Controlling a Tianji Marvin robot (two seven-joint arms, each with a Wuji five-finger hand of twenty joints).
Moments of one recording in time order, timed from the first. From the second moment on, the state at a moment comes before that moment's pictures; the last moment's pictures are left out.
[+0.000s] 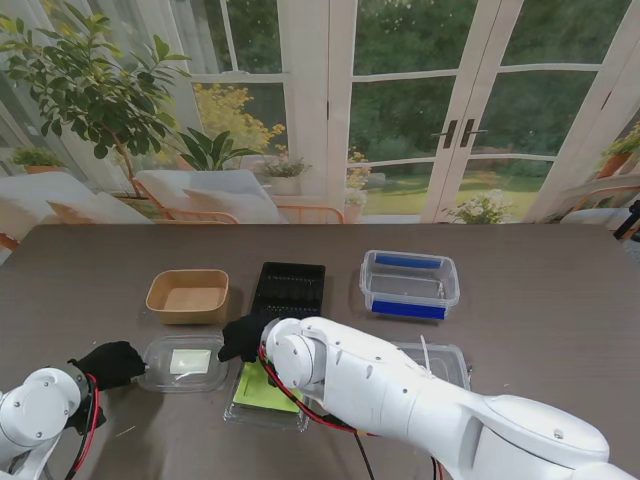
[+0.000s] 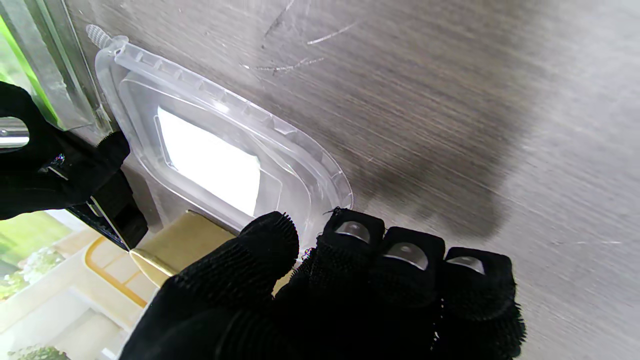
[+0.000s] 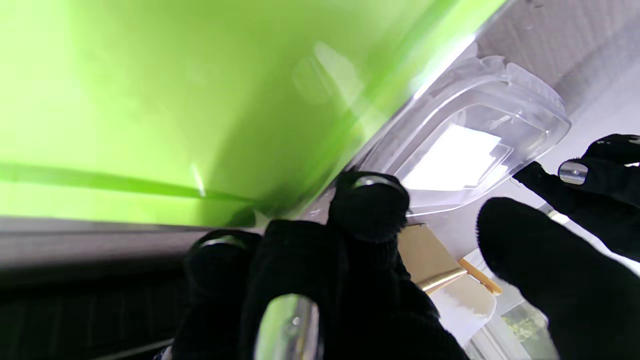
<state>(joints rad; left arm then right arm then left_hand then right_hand) 1.78 -1.02 -1.64 -1.62 0.56 0.15 -0.43 -0.80 -1.55 0.23 -0.85 -0.25 0.11 0.08 0.99 -0.23 0.56 -0.10 0.80 0.49 0.06 0.09 1.16 0.30 1.07 1.34 0.93 0.42 1.48 1.08 0.55 0.48 1.53 1.18 0.07 -0.40 1.22 -0.01 0.58 0.20 0.71 0.26 1.35 -0.13 1.11 0.87 1.31 -0.11 1.67 1.00 0.60 -0.03 1.87 0.70</state>
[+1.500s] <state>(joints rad) 1.87 -1.03 -1.74 -1.74 0.55 0.07 -0.41 -0.84 -1.45 0.31 -1.09 -0.26 0.20 0.02 0.99 -0.23 0.56 -0.10 0.80 0.49 0.07 0.09 1.16 0.30 1.06 1.34 0.93 0.42 1.48 1.08 0.54 0.48 1.53 1.18 0.07 -0.40 1.23 -0.01 0.58 0.20 0.71 0.26 1.35 -0.13 1.11 0.87 1.31 -0.11 1.67 1.00 0.60 -0.03 1.87 0.70</state>
